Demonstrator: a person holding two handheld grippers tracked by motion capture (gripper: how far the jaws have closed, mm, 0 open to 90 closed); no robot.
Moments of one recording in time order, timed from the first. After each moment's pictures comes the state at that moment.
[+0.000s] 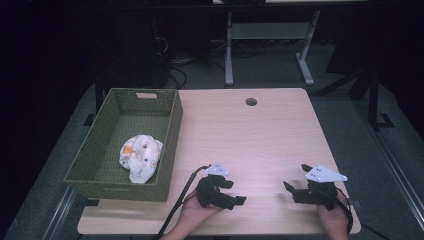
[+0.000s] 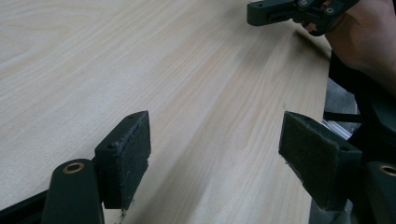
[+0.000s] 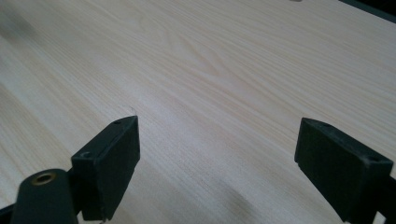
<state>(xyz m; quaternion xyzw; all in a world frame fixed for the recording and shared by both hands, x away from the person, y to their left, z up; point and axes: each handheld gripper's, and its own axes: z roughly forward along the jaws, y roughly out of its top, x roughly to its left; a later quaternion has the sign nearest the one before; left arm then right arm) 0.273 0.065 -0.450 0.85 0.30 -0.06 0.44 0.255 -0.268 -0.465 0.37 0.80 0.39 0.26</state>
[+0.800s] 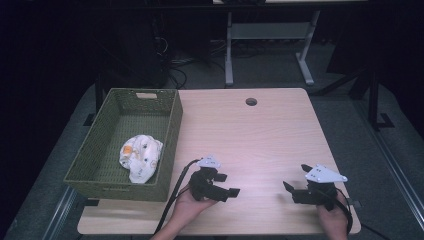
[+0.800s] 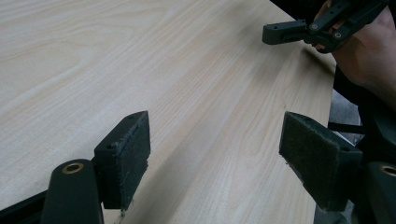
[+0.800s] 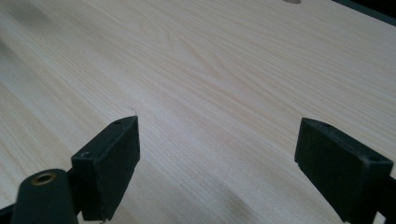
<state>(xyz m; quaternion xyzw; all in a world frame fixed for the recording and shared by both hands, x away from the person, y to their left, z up) 0.286 0.083 -0.435 0.84 0.32 -0.05 0.44 0.253 -0.266 -0.463 0.37 0.80 0.39 0.26</state>
